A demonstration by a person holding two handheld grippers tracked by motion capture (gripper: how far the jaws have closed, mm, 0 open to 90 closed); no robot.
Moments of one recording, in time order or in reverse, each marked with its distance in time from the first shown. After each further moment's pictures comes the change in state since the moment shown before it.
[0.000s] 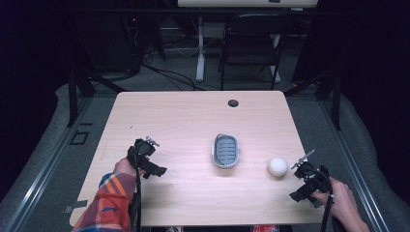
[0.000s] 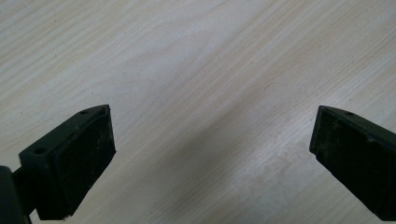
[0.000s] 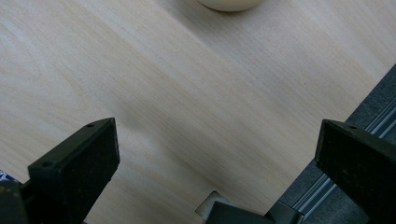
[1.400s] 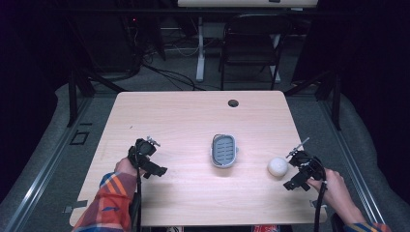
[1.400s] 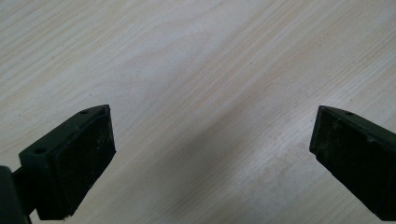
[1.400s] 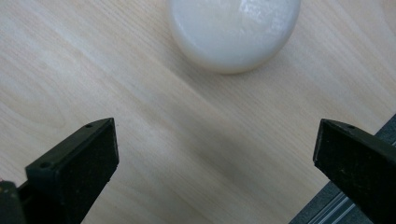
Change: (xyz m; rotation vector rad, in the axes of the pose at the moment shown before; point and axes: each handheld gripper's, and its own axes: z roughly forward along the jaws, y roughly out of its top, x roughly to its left) left arm -0.001 0.002 0.001 0.009 -0.001 0.004; right arm -0.014 0.033 -0.002 -0.015 0.088 0.006
